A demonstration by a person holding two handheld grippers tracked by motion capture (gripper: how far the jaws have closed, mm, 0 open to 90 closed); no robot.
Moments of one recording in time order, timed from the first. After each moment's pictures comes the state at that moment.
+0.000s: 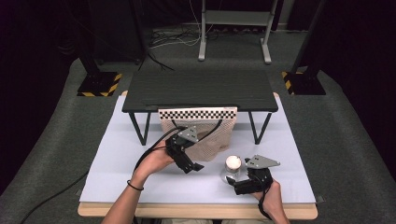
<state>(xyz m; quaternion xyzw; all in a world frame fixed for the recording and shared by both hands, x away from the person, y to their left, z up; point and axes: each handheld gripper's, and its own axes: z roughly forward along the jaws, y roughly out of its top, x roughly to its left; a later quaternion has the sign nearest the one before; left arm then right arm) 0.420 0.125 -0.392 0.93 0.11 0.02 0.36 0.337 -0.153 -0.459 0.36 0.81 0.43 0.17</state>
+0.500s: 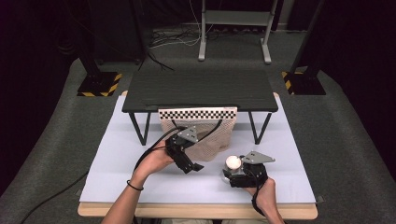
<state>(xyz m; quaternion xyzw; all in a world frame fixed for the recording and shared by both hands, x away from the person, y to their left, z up) 0.420 0.126 -0.392 0.93 0.11 0.02 0.36 0.349 -0.141 -0.461 0.39 0.79 0.43 0.19</state>
